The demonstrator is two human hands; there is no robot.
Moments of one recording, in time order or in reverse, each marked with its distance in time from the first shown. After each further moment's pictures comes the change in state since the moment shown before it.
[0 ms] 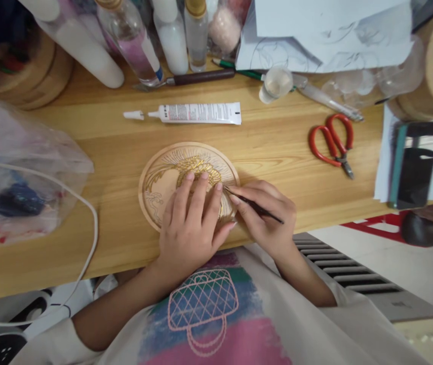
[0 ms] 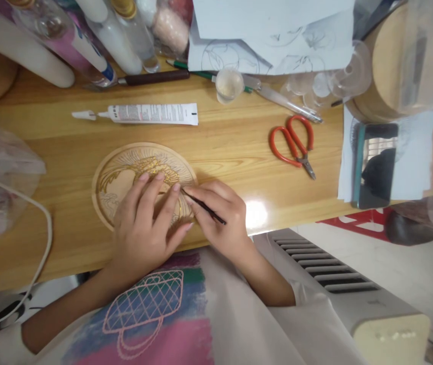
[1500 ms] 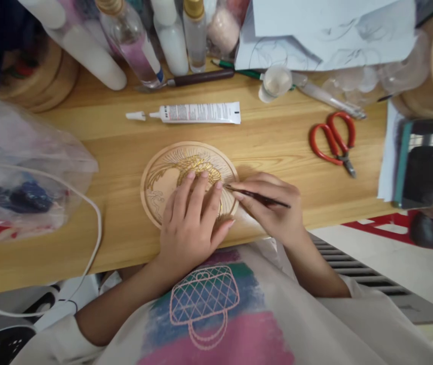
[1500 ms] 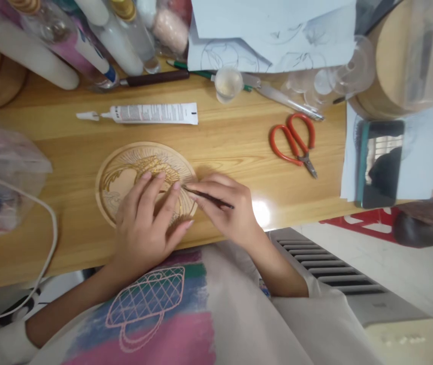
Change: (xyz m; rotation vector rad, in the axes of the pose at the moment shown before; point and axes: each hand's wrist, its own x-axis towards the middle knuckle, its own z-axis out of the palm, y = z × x) left_hand 0.000 -0.002 -0.001 -0.009 -0.015 0.013; right_hand 0.016 0.010 -0.016 0.130 -0.135 0.006
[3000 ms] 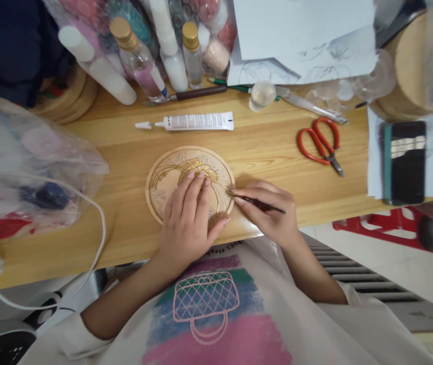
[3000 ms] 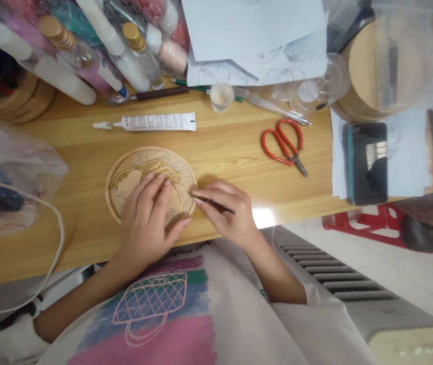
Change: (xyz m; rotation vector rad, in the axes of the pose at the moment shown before) left_hand -0.004 -0.001 0.004 -0.085 0.035 -0.045; right_hand -0.015 0.001 -0.001 -0.041 0.056 -0.066
